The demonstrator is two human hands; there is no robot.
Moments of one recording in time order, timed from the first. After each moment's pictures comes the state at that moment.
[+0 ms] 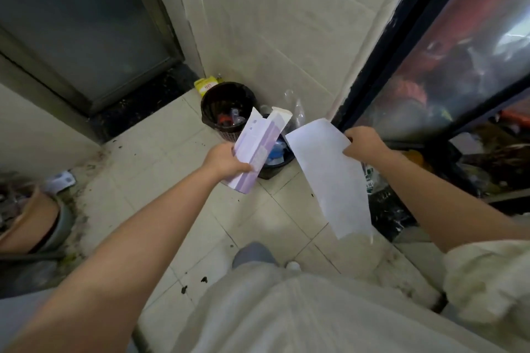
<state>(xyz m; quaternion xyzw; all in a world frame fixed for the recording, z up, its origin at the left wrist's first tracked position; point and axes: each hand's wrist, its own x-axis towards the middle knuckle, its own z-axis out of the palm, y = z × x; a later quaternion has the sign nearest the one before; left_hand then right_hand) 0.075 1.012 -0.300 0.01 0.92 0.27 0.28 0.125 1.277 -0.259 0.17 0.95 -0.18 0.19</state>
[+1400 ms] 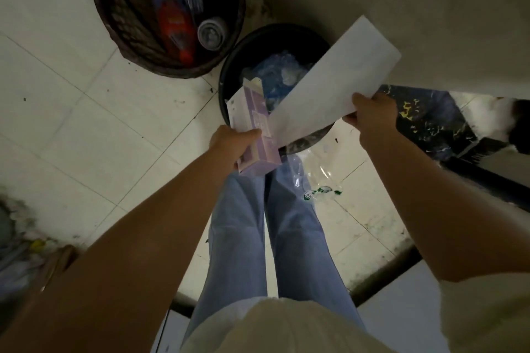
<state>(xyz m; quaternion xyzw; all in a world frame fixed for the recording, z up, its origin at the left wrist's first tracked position) -0.230 1.085 -0.650 -0.33 0.68 0.31 0.57 -0.194 1.292 -0.641 0.65 0.58 -0.47 0.15</state>
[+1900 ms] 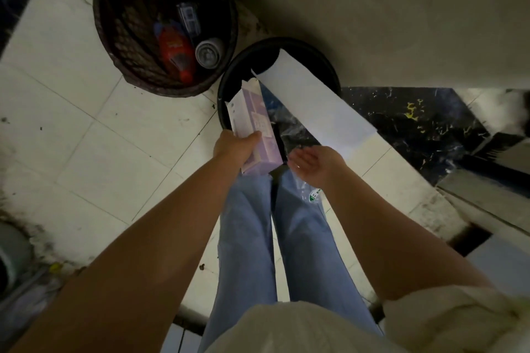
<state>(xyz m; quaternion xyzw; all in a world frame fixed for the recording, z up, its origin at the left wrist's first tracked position) -0.237 1.107 -0.648 -0.32 0.71 0.33 0.53 -0.169 1.239 -0.640 0.76 0.19 -0.60 0.17</state>
